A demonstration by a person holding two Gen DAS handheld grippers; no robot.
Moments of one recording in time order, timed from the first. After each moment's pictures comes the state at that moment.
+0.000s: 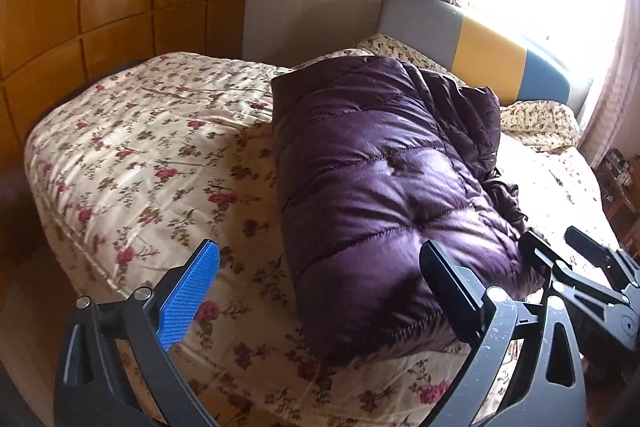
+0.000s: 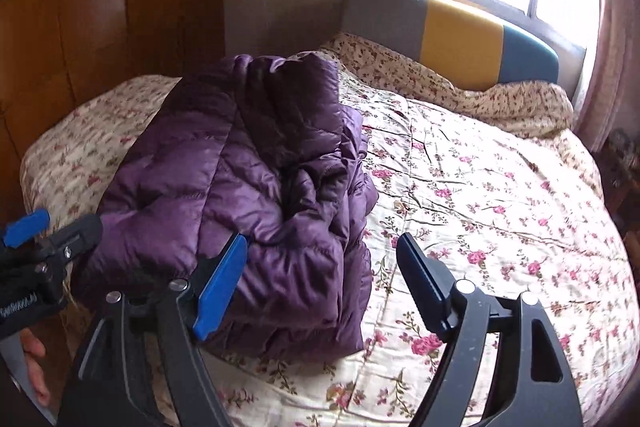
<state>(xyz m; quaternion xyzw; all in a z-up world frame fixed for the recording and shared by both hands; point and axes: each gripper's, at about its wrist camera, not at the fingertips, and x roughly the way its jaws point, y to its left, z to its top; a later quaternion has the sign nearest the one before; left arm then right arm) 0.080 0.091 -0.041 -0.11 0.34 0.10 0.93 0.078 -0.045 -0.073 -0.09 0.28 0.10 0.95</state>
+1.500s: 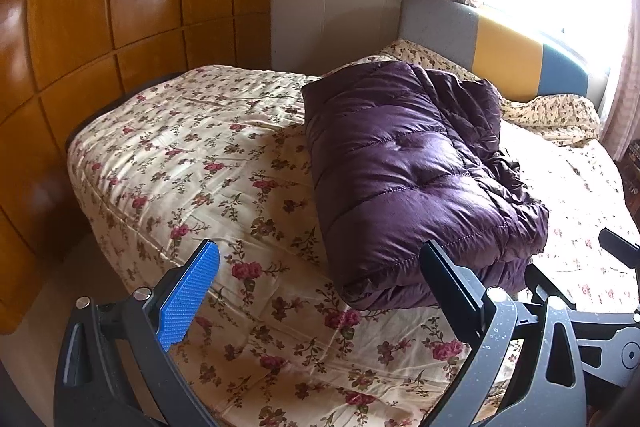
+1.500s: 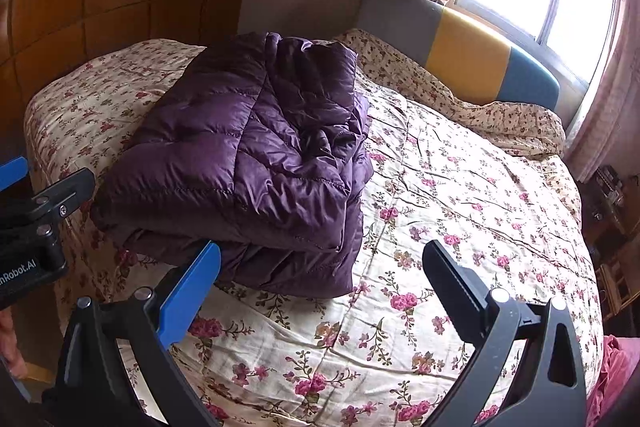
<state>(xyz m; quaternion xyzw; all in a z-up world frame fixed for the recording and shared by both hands) 0.033 0.068 -0.027 -0.07 0.33 0.16 0.93 0.035 -0.039 -0.076 -0.16 0.29 0.09 0.94</state>
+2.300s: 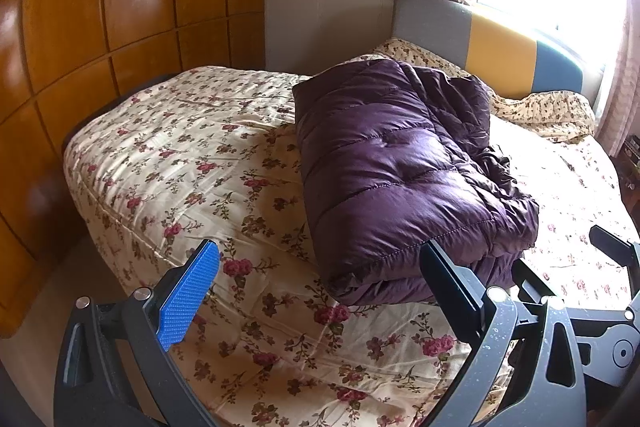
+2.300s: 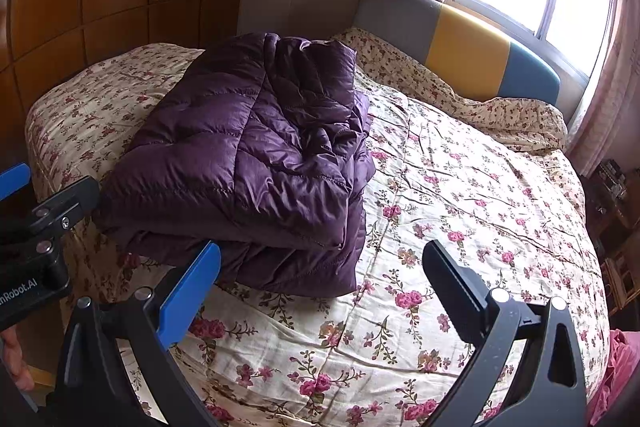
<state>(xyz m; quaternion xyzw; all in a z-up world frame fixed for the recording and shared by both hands) 0.029 0.058 -0.025 -0.07 0.33 0.15 0.93 0.035 -0.042 -0.077 -0.14 0.29 0.10 0.94</state>
